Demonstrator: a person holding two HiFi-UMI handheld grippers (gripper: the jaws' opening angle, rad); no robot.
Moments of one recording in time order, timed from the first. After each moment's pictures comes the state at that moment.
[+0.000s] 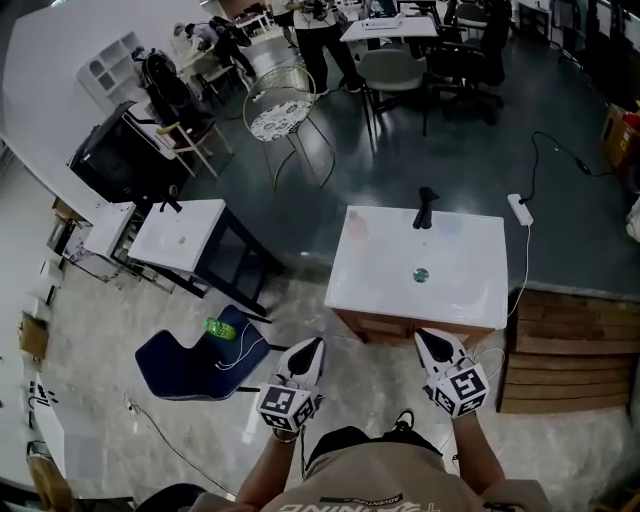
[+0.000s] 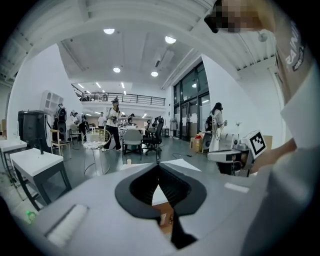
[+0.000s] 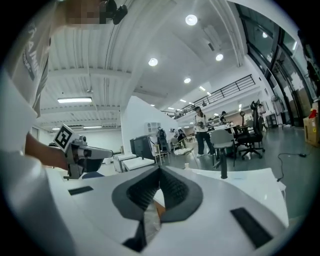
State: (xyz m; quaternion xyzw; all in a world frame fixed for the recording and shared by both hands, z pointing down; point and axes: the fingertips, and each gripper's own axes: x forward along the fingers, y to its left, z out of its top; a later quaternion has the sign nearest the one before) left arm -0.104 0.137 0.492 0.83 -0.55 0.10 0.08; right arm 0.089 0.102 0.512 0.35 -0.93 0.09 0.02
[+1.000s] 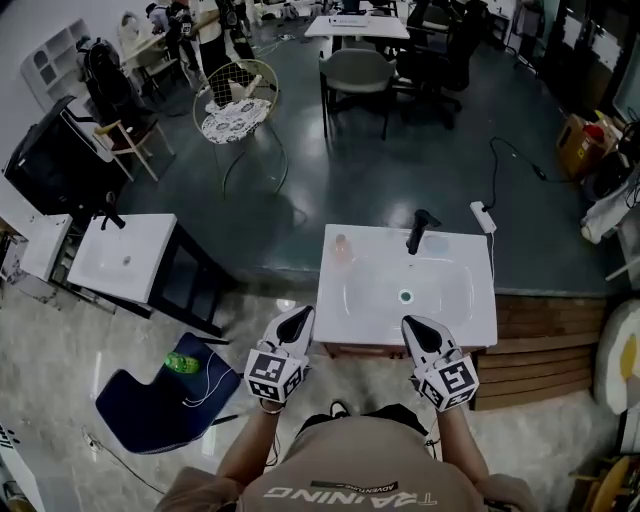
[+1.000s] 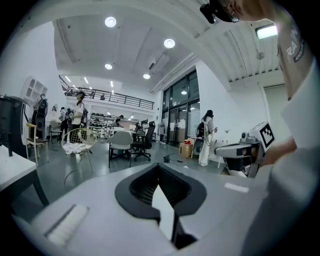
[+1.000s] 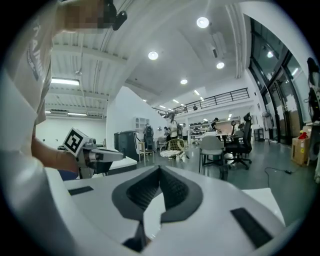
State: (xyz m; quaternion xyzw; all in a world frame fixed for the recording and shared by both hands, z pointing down) left arm -0.185 -0.050 0.499 0.88 -0.46 0.06 0.08; right arm 0.000 -0.020 0.483 0.43 -0.90 0.05 0.05
